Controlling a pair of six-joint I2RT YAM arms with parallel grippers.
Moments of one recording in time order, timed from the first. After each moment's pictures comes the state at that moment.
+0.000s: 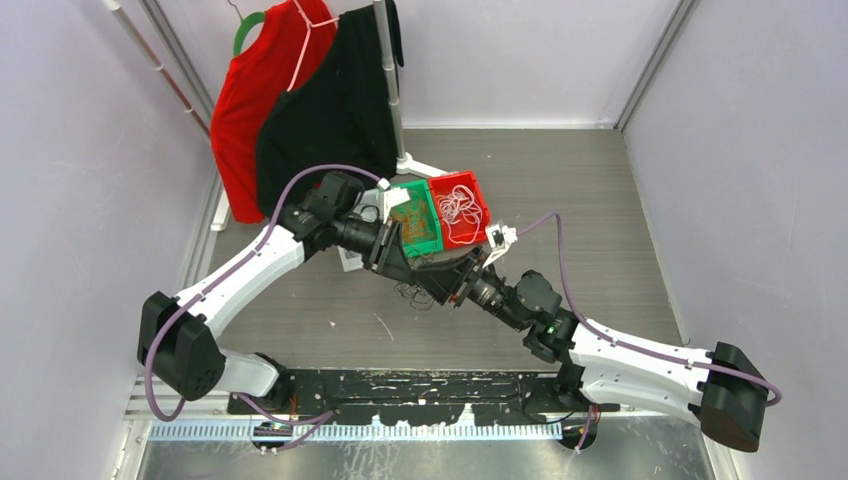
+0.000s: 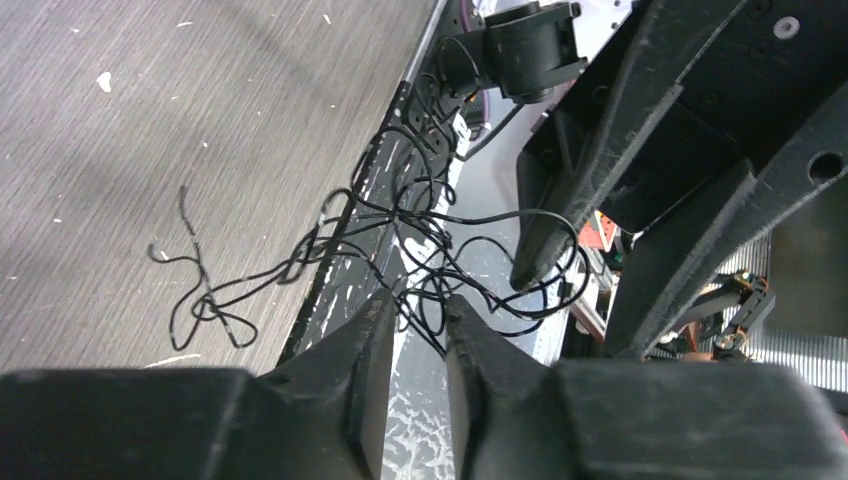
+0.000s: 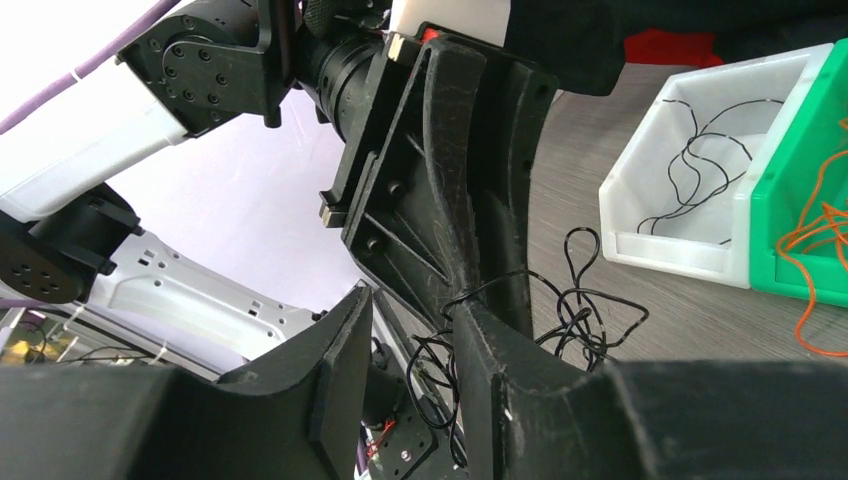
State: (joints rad) left arm -0.56 1.38 1.14 -0.59 0.96 -0.29; right arm 1.02 0.87 0.41 0.64 0.06 0.74
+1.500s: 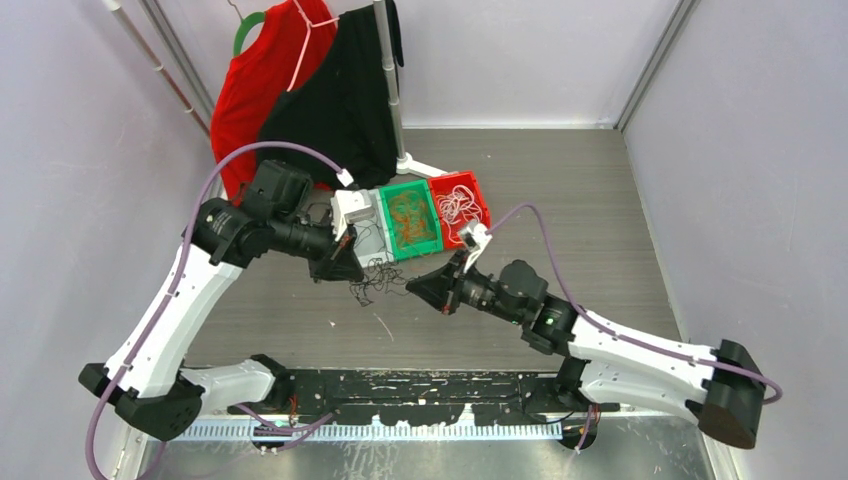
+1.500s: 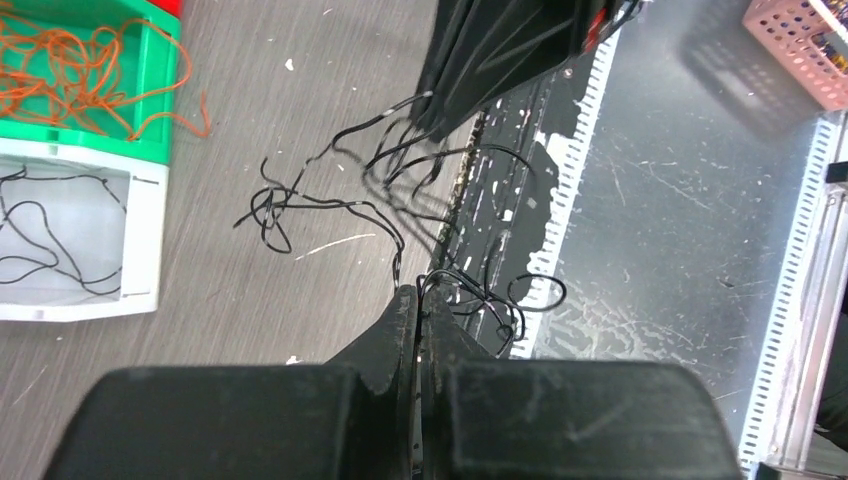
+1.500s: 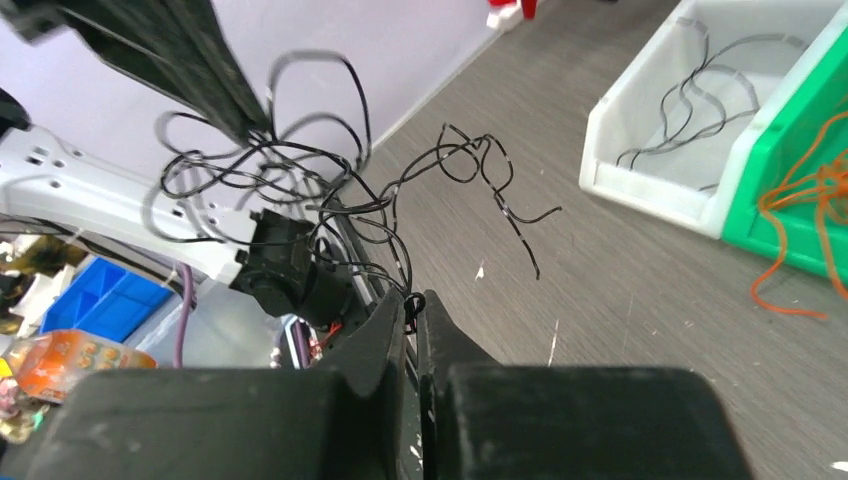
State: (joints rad) left arm -0.54 1.17 1.51 -1.25 0.70 0.34; right arm 1.02 0.95 0.54 0.38 -0.10 0.57
